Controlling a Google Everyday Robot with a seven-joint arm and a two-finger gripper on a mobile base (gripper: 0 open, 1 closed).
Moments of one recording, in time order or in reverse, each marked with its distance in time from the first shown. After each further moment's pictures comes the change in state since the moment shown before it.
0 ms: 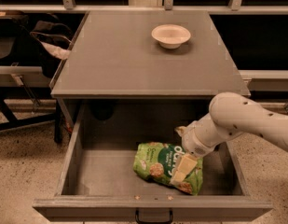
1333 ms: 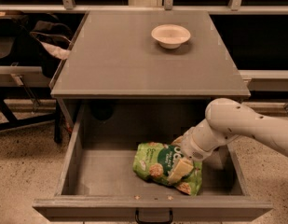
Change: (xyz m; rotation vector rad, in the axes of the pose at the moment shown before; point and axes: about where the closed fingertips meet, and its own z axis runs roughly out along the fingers) arm 0.017 0.008 0.027 -0.066 0.016 0.046
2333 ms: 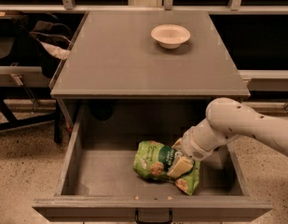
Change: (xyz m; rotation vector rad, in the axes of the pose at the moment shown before) arm 0.000 0.000 0.000 0.000 0.000 0.000
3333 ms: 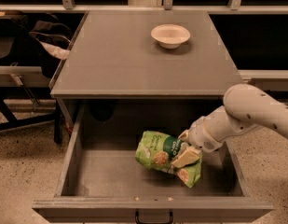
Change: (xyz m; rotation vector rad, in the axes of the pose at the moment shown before) arm -0.022 0.001 -0.050 -0.019 -0.126 -0.006
